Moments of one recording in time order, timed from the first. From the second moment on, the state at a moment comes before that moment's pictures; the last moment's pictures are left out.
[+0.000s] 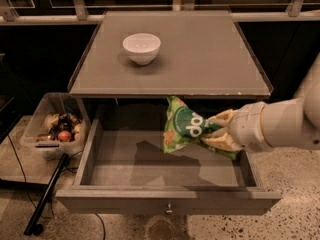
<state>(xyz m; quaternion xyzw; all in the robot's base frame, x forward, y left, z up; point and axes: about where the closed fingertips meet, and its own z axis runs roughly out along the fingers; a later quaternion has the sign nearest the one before) 0.462 -0.136 0.823 -0.54 0.74 0.11 0.39</state>
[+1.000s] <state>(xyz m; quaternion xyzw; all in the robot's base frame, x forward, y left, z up) 0.503 -0.087 0.723 -0.55 0.74 0.10 0.37</state>
